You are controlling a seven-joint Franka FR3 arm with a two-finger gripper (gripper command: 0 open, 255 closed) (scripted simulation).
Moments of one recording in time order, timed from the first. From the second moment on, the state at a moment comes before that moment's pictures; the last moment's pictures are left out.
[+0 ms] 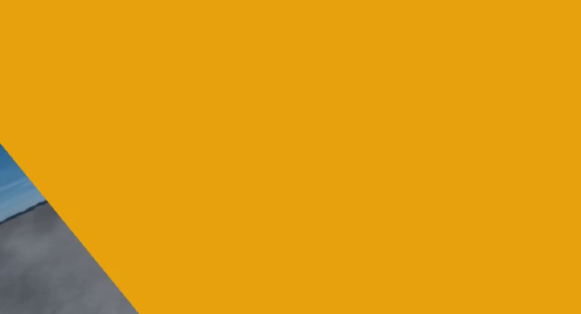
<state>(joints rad) -0.07 -0.20 -0.57 -2.48 -0.01 2.34 -0.74</state>
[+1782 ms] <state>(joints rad) -0.08 -0.39 -0.47 -2.31 -0.08 1.99 -0.59</state>
